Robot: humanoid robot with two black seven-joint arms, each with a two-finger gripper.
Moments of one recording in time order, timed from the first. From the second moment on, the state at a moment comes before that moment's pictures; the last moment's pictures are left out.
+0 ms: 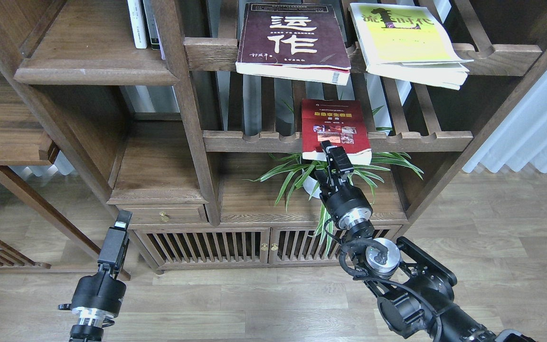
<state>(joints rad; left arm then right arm) 0.21 0.05 -1.21 -1.23 0.15 -0.49 -0.32 0.34 0.02 0.92 0.92 0.49 0.31 0.22</state>
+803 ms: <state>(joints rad) 0.22 0.05 -1.21 -1.23 0.15 -0.49 -0.32 0.42 0.02 0.95 0.80 0.48 0.31 0.22</state>
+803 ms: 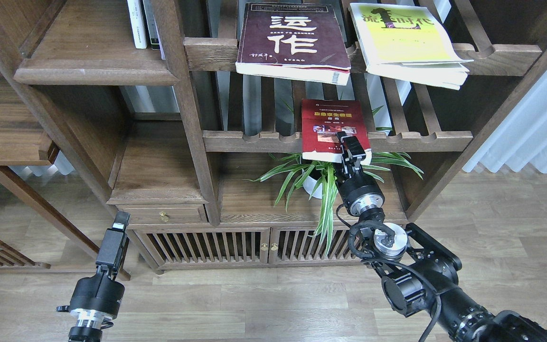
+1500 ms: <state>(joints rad) 0.23 0.05 -1.21 -1.23 0.15 -0.49 -0.32 0.41 0.01 0.89 0.81 0.47 0.46 0.23</state>
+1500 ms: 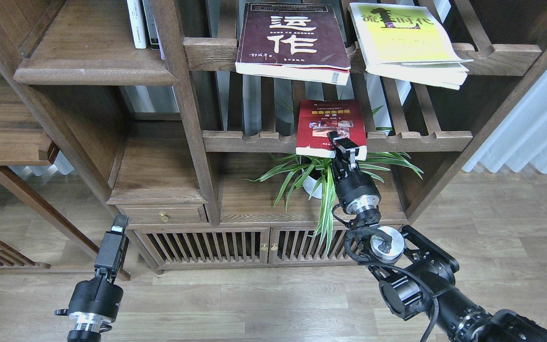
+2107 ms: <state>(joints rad) 0.22 0.04 -1.21 -1.21 0.15 -0.49 -0.32 0.01 0.00 0.89 1.35 0.36 0.57 0.22</state>
